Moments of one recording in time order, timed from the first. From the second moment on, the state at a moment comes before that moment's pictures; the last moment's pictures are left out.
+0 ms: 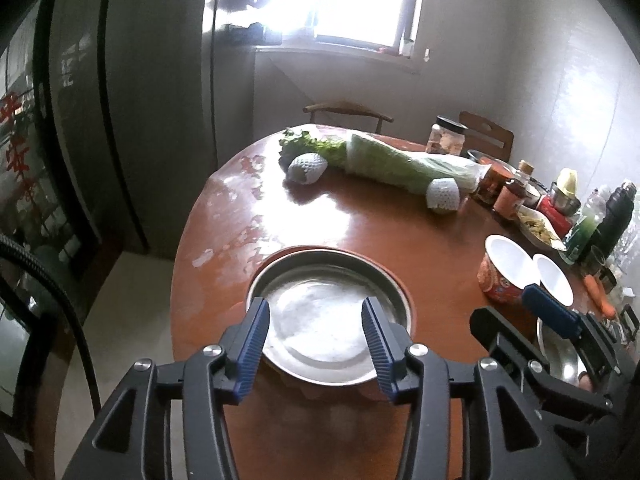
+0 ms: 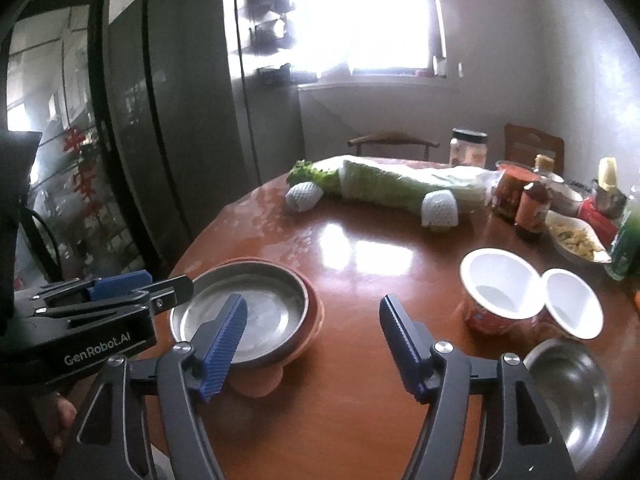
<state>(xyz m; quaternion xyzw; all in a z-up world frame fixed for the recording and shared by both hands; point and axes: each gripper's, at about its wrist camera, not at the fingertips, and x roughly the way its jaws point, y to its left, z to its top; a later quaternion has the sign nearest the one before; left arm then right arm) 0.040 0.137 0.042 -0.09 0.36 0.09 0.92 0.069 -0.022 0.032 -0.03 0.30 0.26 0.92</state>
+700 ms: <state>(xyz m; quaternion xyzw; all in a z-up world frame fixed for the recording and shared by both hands) 0.048 0.043 0.063 -0.06 0.35 0.02 0.93 0.057 -0.142 0.066 0.00 0.24 0.17 0.96</state>
